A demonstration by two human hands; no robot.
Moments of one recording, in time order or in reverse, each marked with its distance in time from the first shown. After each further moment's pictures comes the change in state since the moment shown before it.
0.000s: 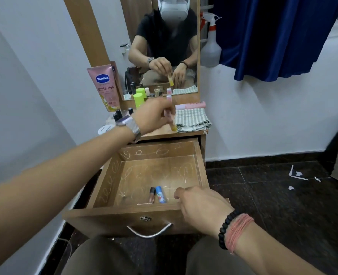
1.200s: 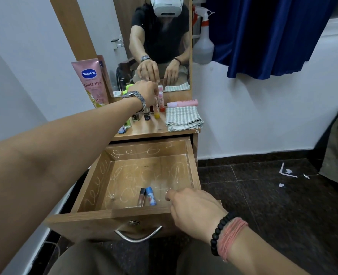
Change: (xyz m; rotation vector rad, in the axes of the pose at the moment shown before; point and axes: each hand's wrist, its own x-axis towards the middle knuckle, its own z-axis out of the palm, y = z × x) left_hand 0.087 -0.054 0.027 0.250 -0.089 -0.278; right_hand 0.000 0.005 0.003 0.010 0.009 -0.007
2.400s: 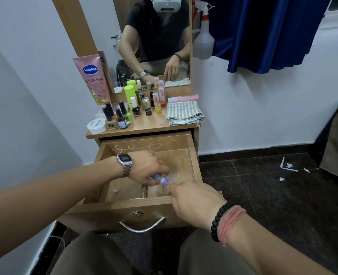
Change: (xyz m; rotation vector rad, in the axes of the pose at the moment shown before) left_hand -0.170 0.013 0.070 0.186 -0.442 0.883; right_hand -0.001 -0.003 -0.001 -0.025 -0.003 -0.005
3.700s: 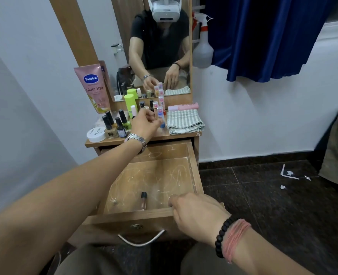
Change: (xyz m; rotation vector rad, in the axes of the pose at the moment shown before) left_hand 0.045 -0.064 -0.048 -0.960 0.996 -1.053; right_hand -0.001 0.002 0.001 0.076 -0.026 0.004
